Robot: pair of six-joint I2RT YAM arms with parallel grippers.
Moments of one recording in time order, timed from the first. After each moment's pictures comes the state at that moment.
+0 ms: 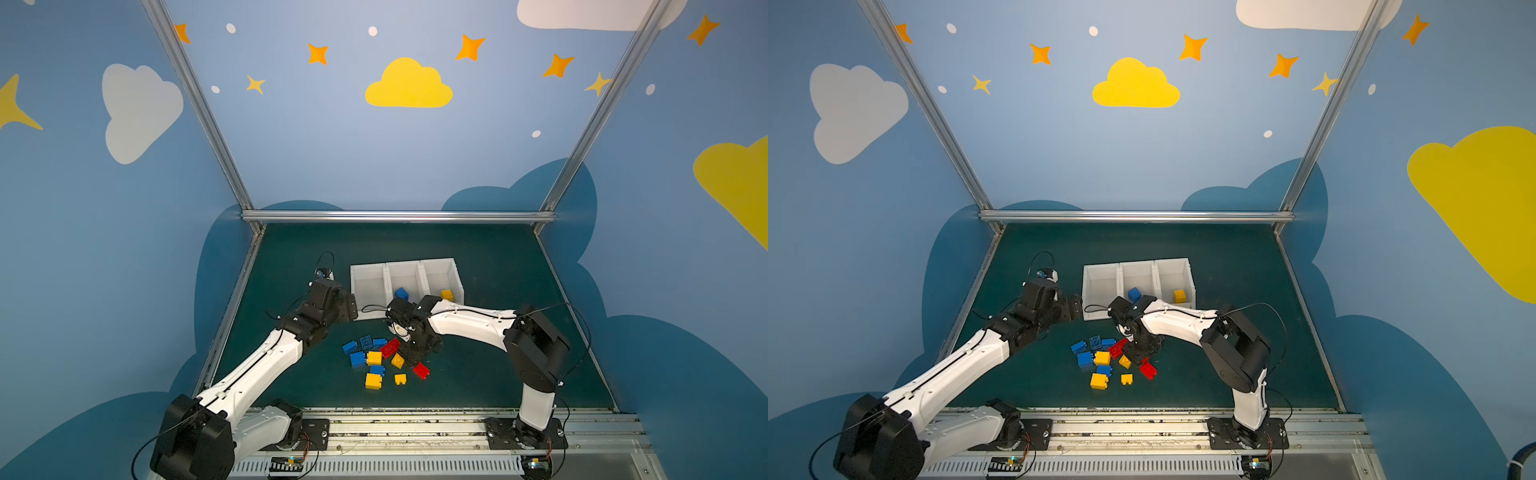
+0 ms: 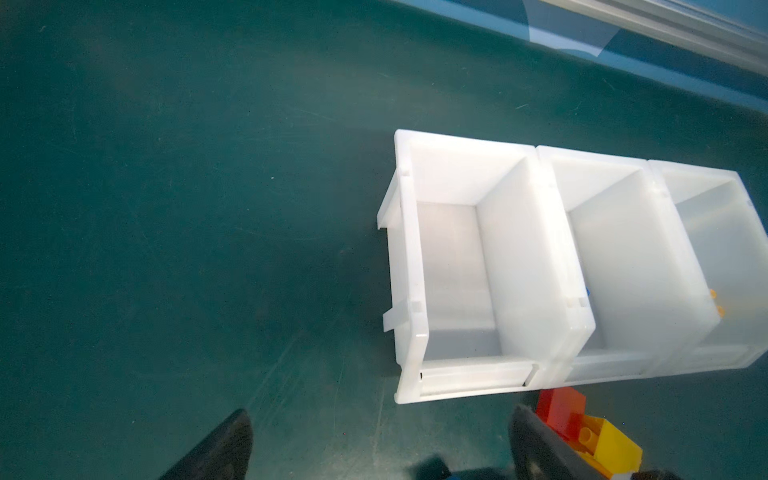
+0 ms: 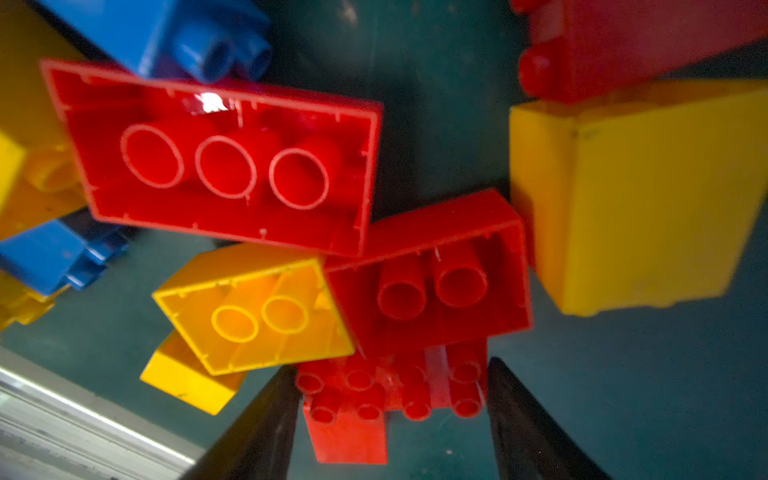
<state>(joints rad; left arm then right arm) -0.42 1.13 0.73 -0.38 -0.19 -0.48 1.00 1.88 1.28 -0.95 -0.02 0.15</state>
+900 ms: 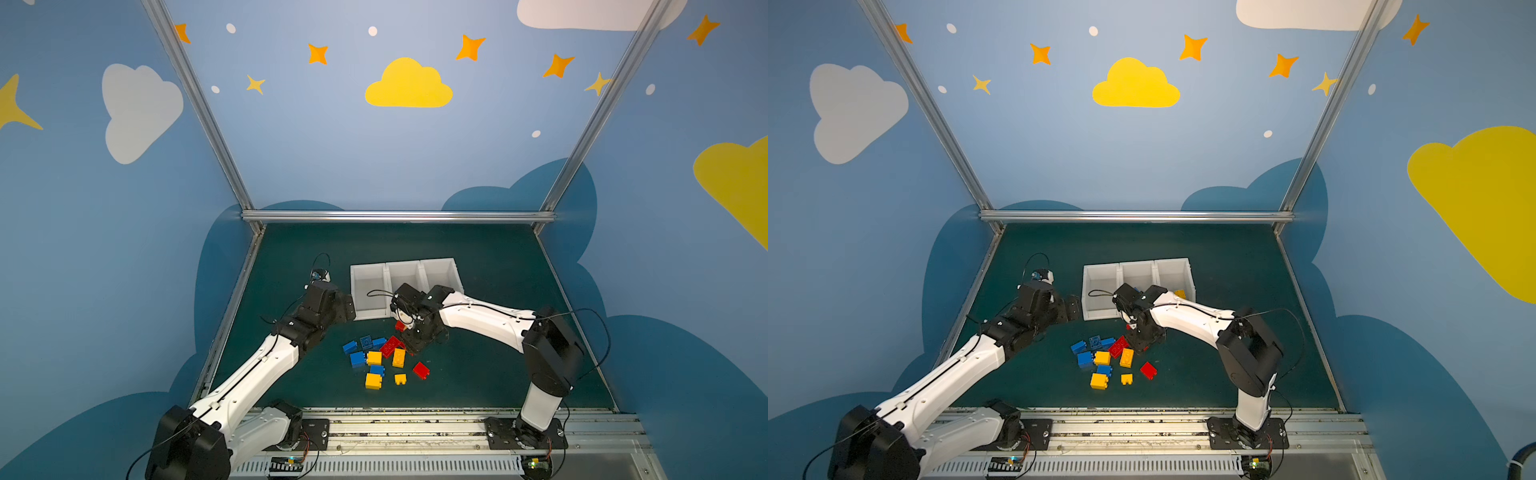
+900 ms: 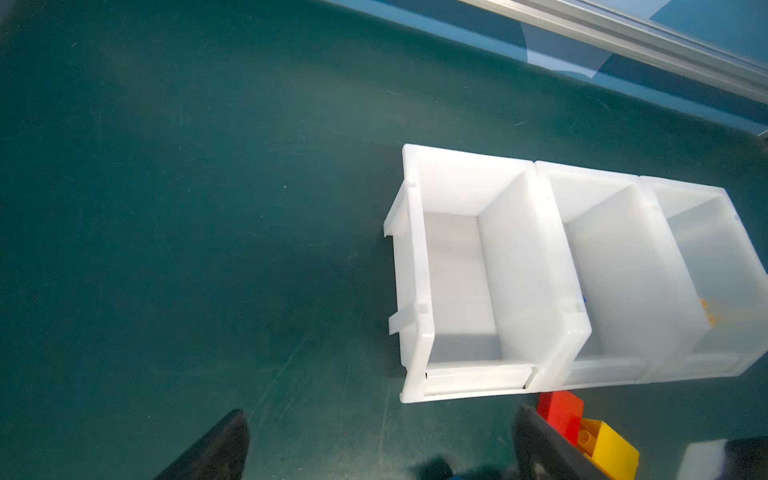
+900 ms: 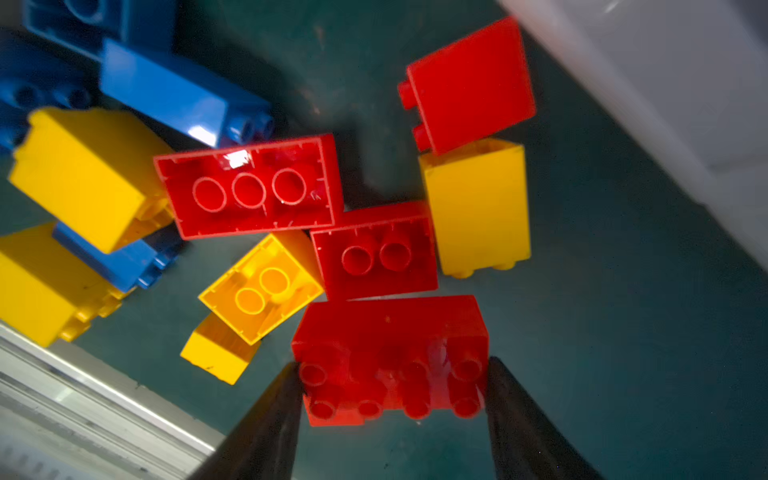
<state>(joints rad) -0.41 1.07 0.71 -0.37 -0.21 -0.49 0.93 1.80 1.34 -0.97 -0.02 0.14</state>
